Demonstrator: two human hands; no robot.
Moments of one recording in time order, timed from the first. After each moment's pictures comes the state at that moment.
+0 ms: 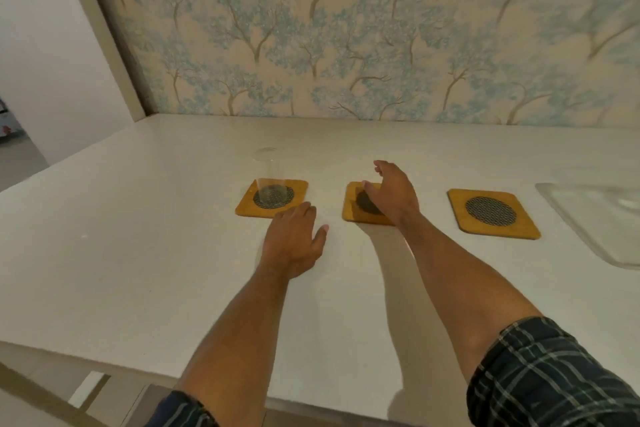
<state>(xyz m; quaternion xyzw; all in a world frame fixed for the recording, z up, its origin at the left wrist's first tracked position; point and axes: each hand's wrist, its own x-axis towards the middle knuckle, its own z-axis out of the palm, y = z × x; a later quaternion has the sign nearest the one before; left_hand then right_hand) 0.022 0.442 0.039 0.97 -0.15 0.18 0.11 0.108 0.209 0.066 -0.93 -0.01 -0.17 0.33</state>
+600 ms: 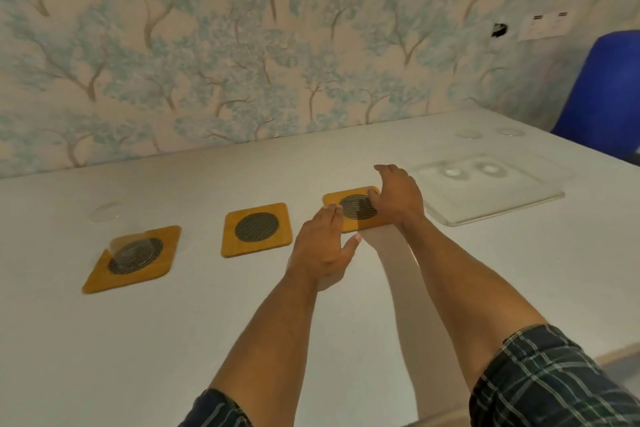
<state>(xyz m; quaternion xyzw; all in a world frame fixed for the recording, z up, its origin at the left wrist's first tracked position) 0.023 0.190 0.038 0.91 -0.36 0.10 0.18 0.022 -0.018 0.081 -0.94 0.16 -0.26 0.15</state>
